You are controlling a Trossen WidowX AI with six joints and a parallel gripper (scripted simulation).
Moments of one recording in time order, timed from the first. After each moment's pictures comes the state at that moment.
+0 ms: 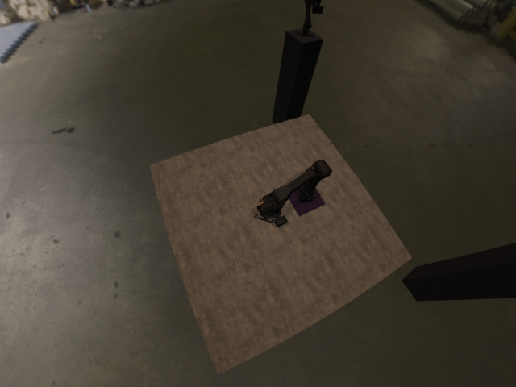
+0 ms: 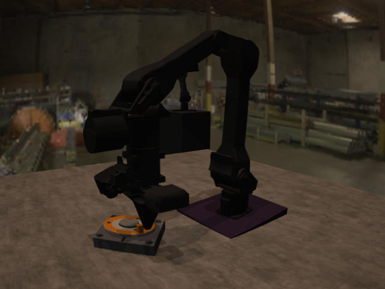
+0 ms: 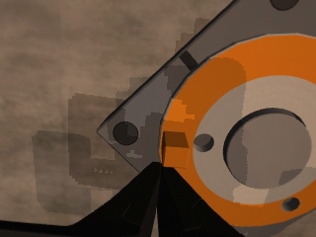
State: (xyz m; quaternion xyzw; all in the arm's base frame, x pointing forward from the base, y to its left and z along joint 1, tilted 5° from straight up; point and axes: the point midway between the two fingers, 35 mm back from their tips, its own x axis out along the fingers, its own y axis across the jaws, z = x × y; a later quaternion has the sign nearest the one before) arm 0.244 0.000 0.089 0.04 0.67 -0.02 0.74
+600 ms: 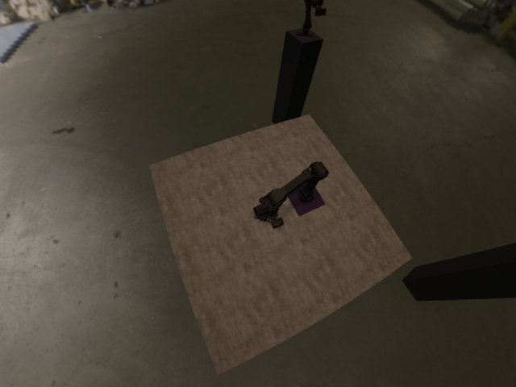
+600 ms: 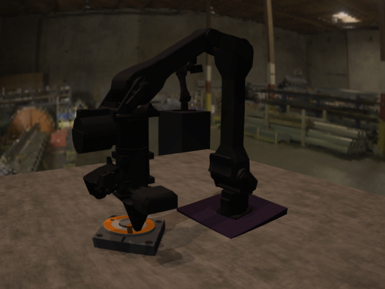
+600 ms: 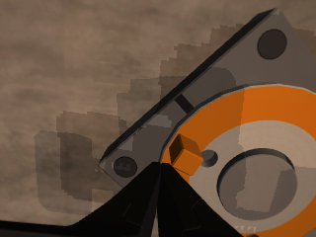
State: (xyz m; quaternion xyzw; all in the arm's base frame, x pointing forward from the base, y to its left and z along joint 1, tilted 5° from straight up) arm 0.266 -0.001 0.093 0.05 0.67 -0.02 0.74
